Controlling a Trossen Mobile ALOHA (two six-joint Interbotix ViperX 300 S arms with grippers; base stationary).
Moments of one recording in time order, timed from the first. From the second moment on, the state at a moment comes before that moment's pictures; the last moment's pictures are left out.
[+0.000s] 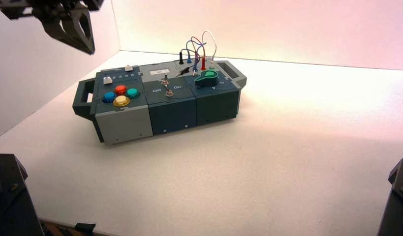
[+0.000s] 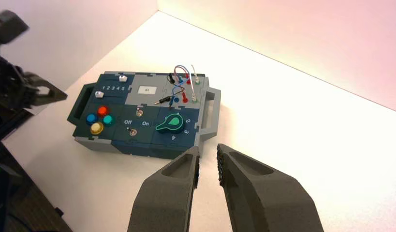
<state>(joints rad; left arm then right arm) -0.28 -0.42 0.96 -0.06 0.63 -0.12 0.35 -0.96 0.78 0.19 0.83 -0.10</state>
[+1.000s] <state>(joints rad) -0.31 -0.10 0.89 -0.07 0.62 -0.07 0.35 -0.98 0.79 0.19 0.83 -0.08</state>
